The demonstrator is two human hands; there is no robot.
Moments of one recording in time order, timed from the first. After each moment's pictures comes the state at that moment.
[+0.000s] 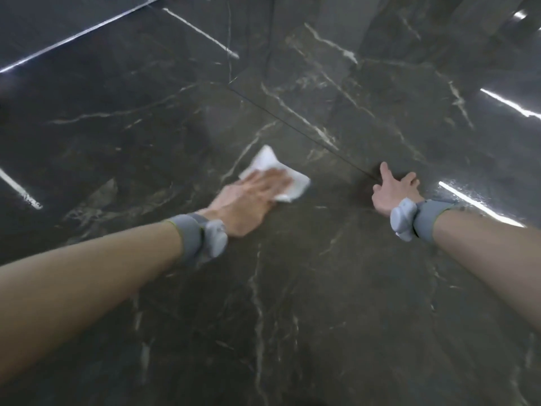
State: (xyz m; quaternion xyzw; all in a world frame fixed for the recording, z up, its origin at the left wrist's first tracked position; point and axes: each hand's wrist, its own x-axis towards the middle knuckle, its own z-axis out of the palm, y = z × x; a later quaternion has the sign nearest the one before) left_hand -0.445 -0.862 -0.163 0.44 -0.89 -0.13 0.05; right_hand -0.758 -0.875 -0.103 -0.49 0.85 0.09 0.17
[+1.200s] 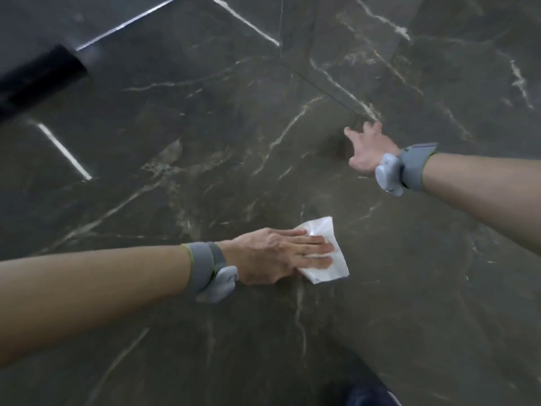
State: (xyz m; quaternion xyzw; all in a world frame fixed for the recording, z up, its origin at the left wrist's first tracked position) left_hand -0.409 -0.706 -0.149 0.19 -0.97 -0.16 -0.03; right_hand -0.638 -0.883 -0.077 -0.71 0.66 0.19 0.16
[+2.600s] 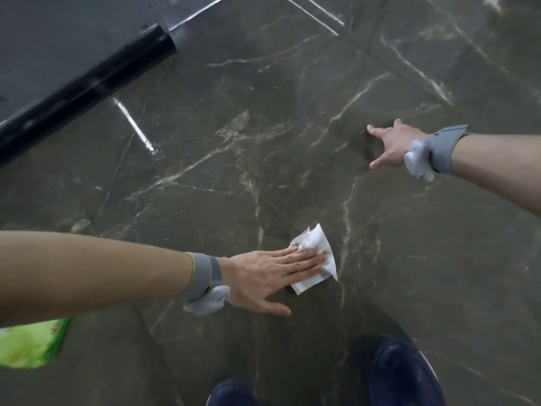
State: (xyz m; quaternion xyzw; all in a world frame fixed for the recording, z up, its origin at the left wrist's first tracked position) left_hand -0.341 -0.571 -0.120 0.27 -0.92 -0.27 -0.11; right_hand -0.587 -0.841 -0.067 -0.73 0.60 0.24 0.20
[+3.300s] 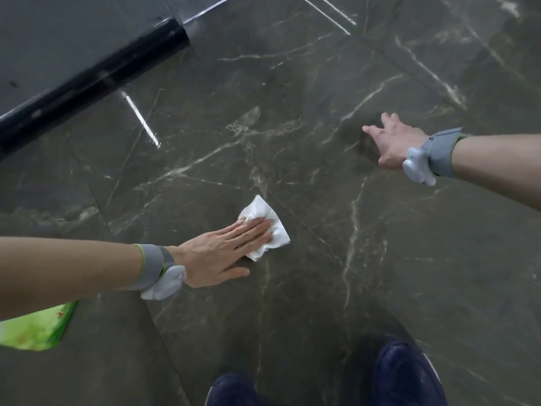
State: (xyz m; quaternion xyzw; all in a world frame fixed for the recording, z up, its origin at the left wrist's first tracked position) left_hand -0.242 -0.549 -0.124 0.40 -0.89 -0.18 -0.11; right_hand -0.563 -0.825 -0.057 -0.81 0.52 0.25 0.09
